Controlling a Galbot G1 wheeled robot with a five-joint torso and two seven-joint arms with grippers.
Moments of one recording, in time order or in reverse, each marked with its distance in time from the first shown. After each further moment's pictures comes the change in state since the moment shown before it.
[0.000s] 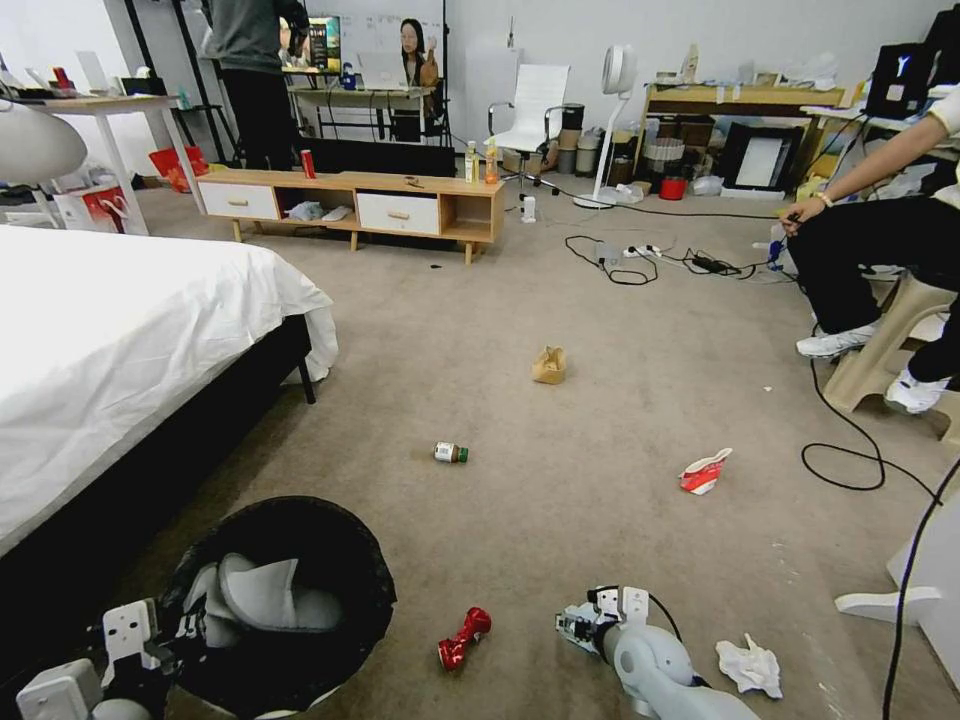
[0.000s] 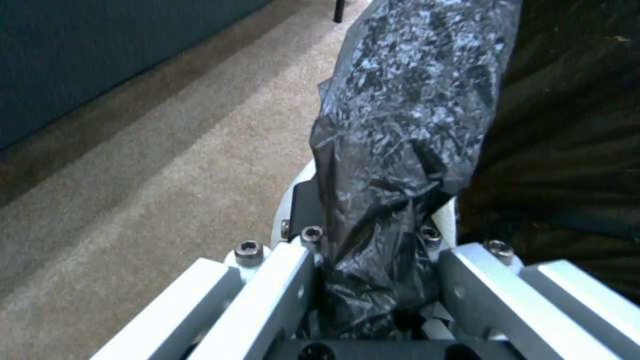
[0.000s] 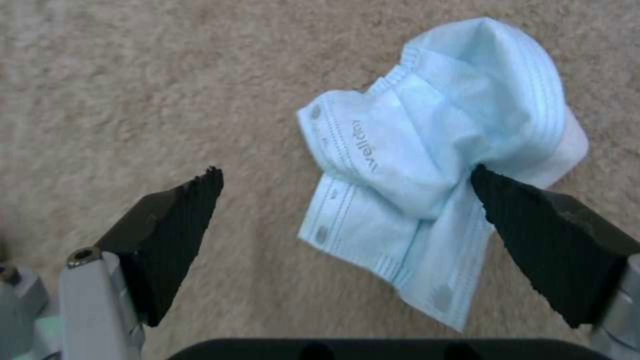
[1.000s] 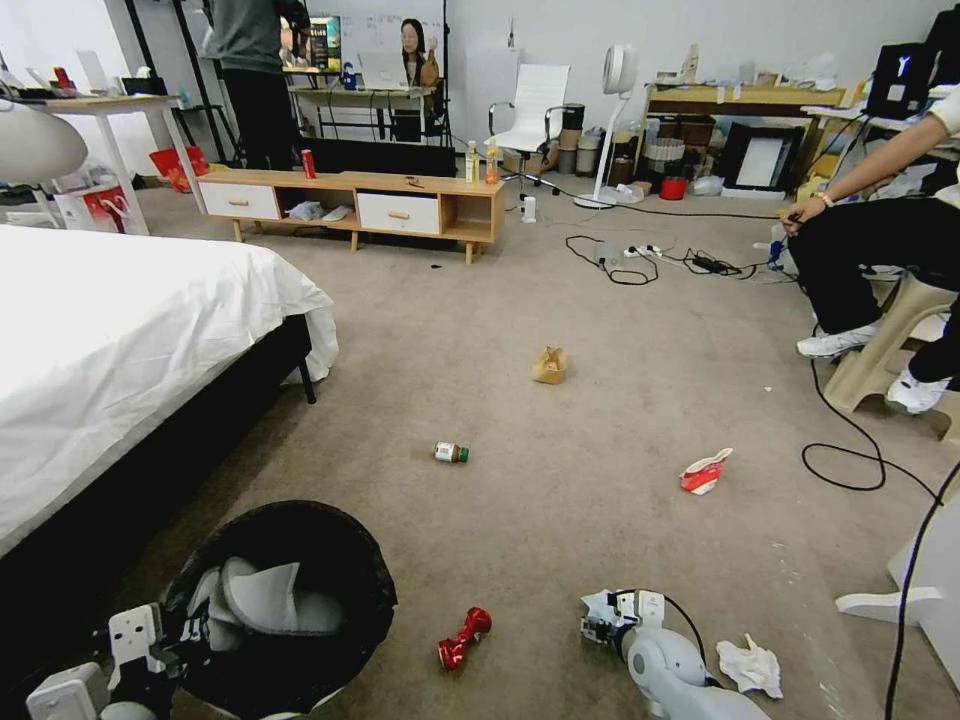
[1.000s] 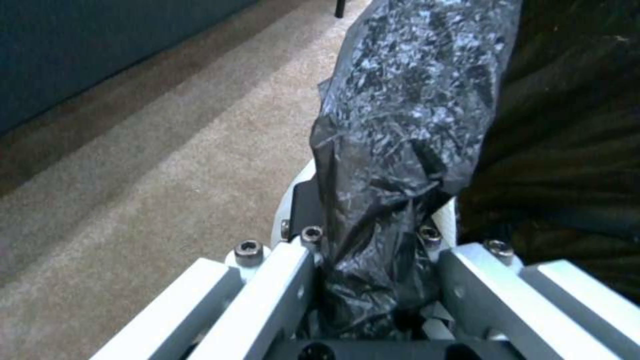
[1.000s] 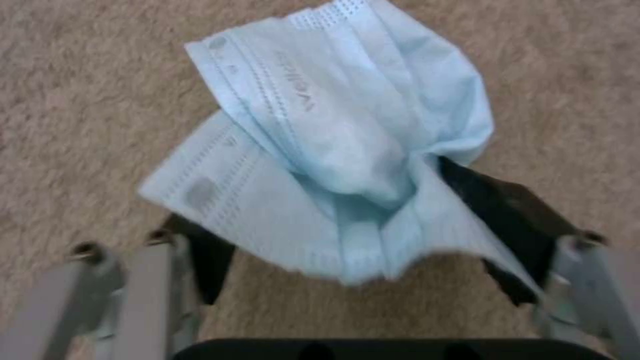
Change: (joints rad) left arm -0.006 -0.010 0.013 0.029 0.016 -0.021 0.002; right arm 0.000 -0.022 0.026 -0.069 -0.067 0.034 -0.015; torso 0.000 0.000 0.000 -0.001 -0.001
